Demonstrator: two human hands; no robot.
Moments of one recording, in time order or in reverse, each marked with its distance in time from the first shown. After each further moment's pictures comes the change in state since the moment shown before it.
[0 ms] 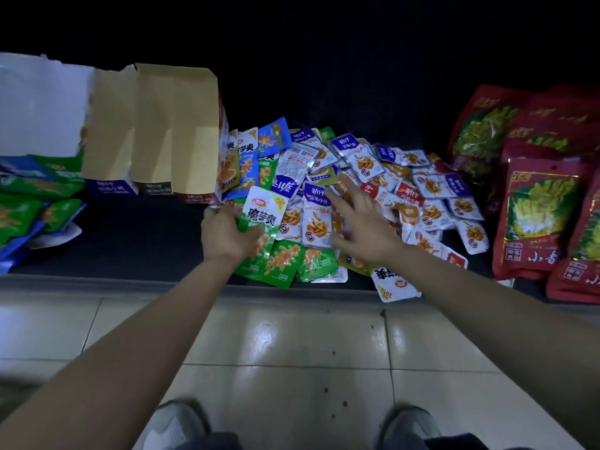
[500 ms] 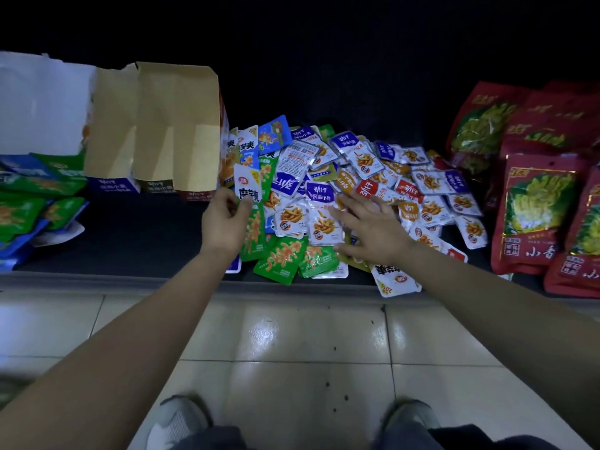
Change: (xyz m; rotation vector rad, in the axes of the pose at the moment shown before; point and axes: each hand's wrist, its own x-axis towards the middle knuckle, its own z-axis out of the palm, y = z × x) left_hand 0.001 0.002 -0.008 -0.439 0.035 0.031; right_hand -0.011 0.023 0.005 -0.259 -0.113 -0.088
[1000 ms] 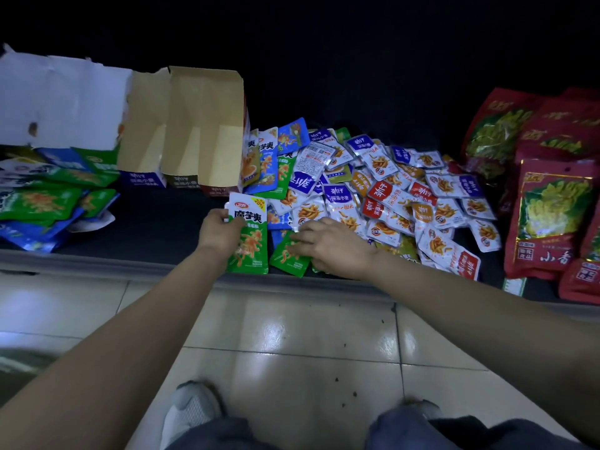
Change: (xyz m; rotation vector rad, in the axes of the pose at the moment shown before) left_hand -0.008 -0.017 -0.032 -0.101 0.006 -0.335; right_hand 0.027 -0.088 -0.003 -0.022 0.217 -0.535
